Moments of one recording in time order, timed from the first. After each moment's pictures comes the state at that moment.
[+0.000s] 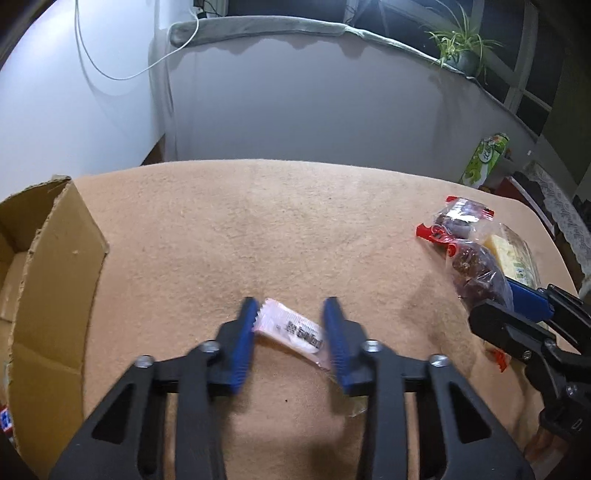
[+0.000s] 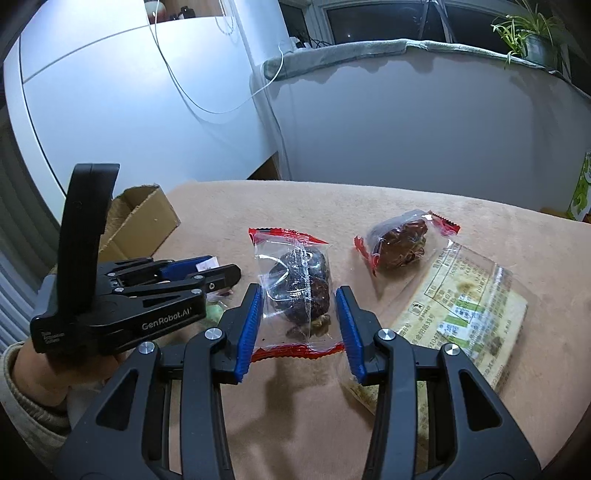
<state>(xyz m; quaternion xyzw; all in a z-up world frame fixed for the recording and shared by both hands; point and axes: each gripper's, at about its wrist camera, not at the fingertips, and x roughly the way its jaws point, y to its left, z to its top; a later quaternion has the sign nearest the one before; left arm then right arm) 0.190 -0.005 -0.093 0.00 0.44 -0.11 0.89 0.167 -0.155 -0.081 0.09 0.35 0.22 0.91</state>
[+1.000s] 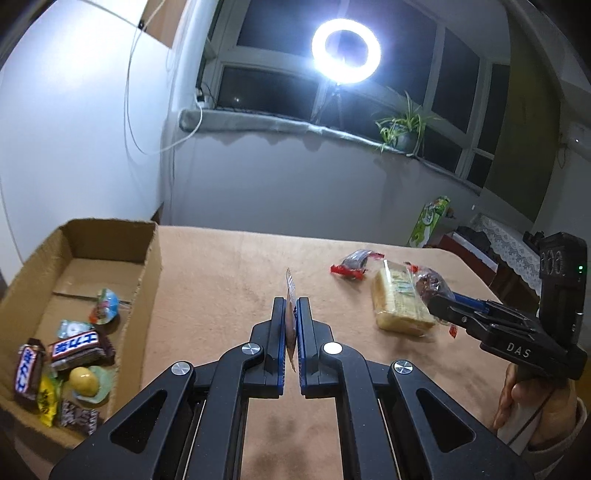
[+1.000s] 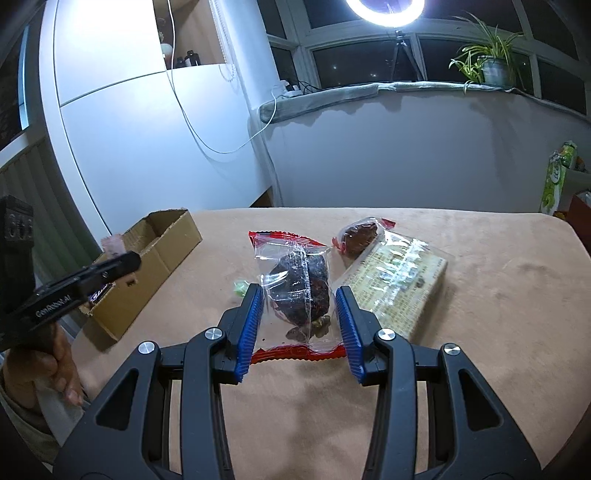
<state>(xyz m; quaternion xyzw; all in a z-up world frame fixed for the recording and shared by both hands) 0.065 0.039 -0.014 -0.06 0.28 -0.17 0.94 0.068 -0.192 -0.039 0.11 0.29 0.19 0.93</state>
